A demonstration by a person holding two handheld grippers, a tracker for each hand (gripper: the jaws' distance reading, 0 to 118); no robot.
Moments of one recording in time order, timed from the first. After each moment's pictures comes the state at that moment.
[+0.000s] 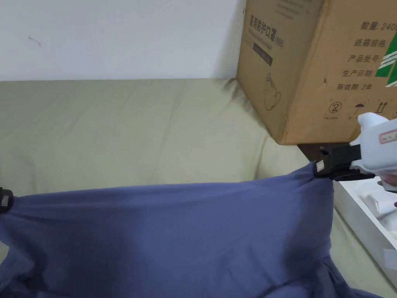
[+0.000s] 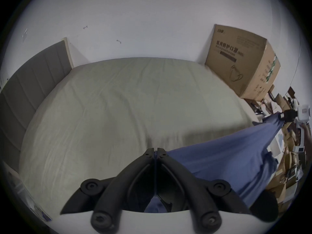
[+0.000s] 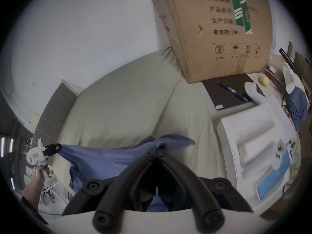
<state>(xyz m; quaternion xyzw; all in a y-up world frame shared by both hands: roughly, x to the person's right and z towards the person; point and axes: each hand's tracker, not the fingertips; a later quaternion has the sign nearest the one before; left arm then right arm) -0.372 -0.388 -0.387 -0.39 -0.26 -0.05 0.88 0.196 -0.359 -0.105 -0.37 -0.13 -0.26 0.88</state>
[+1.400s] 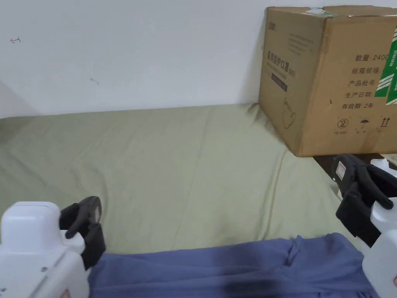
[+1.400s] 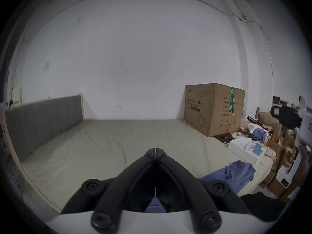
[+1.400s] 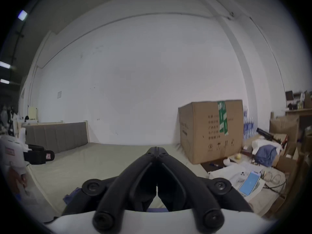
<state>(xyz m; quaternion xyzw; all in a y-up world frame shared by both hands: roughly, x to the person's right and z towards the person) -0.405 -0.334 -0.108 -0.07 -0.28 -0.01 0.96 -0.103 -0.318 0.078 0.07 -0.20 0.00 0.98</state>
